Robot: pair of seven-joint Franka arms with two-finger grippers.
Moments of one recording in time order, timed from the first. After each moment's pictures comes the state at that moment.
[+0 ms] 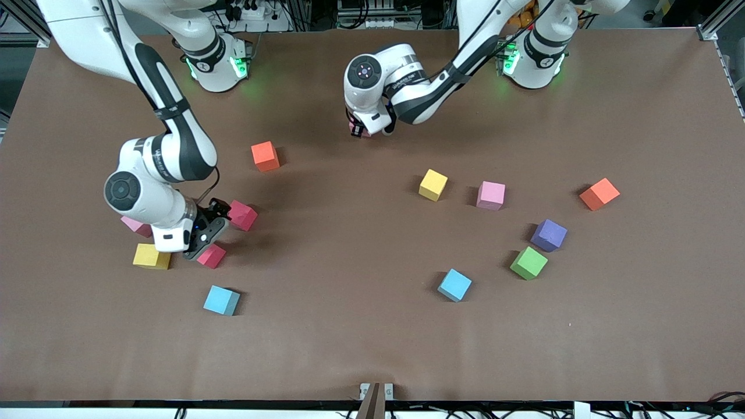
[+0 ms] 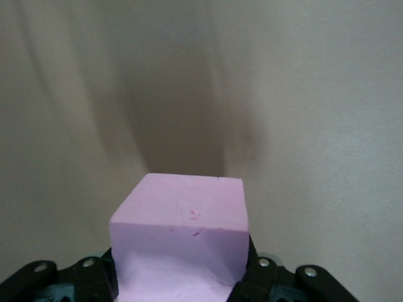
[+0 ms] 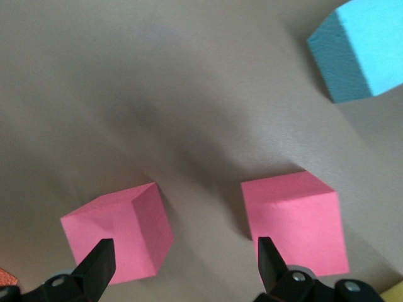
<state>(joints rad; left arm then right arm) -0.54 0.60 -0.62 -1.90 0.05 2.34 -2.52 0.12 0.38 0.04 -2.05 0.08 2.38 -0.75</state>
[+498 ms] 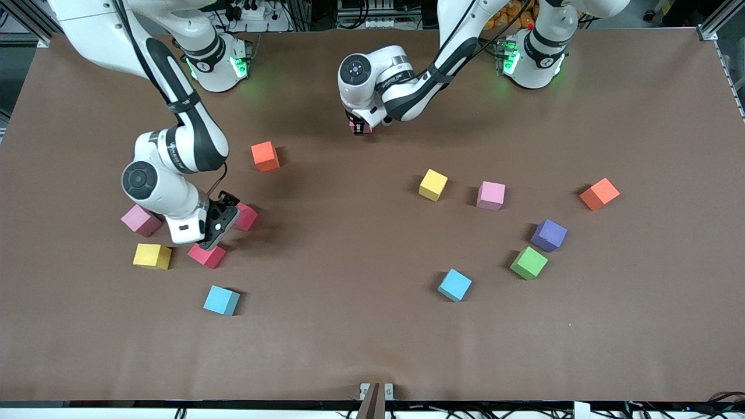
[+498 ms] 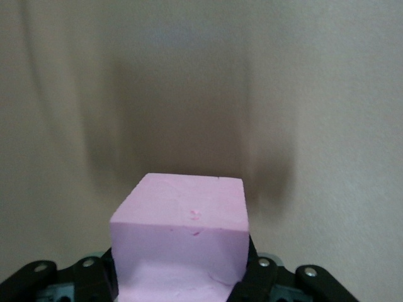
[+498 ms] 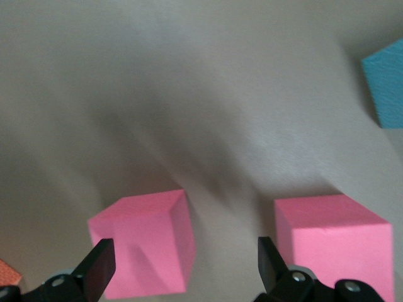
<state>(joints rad) -0.68 0.63 -0.51 -1.93 0.06 2.43 -2.72 0.14 0.36 0.07 -2.11 0.08 2.43 -0.81</state>
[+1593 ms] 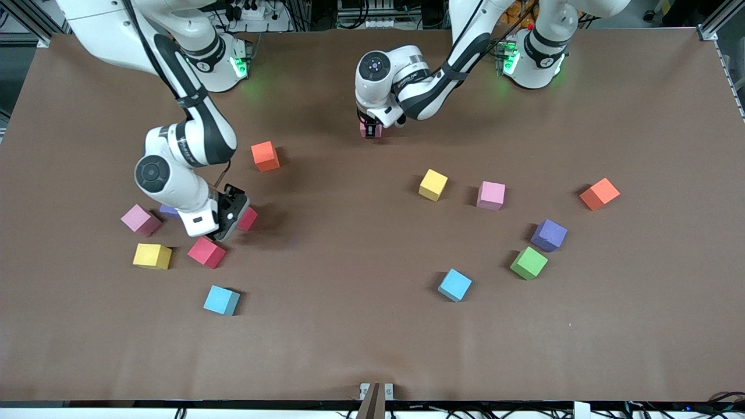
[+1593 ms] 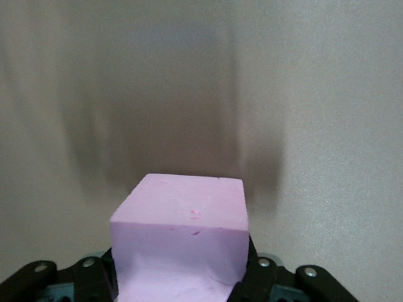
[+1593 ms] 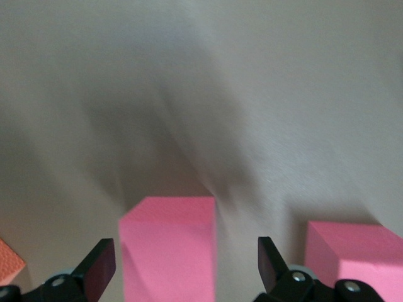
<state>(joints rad) -0.64 0.56 -0.50 -2.07 0.09 2.55 -2.72 0.17 0.35 0.07 -2.17 0.08 2.48 -0.91</state>
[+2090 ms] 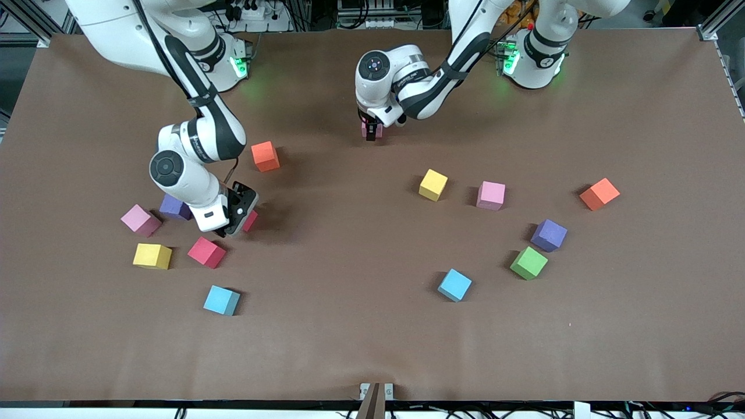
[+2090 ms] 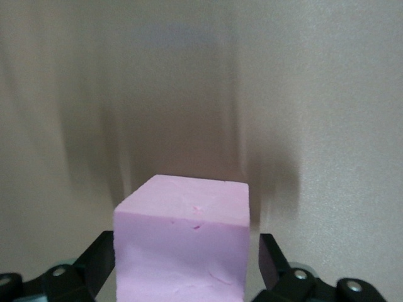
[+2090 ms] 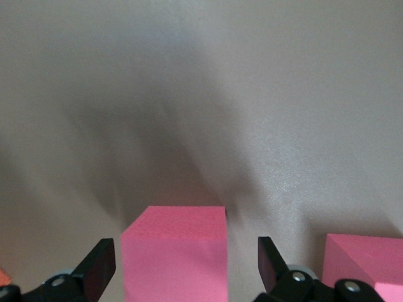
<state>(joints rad) -0.65 0.55 -0.50 -2.07 0.09 2.52 -2.72 0.18 0.37 0.07 -2.22 0.08 2.58 -0.92</state>
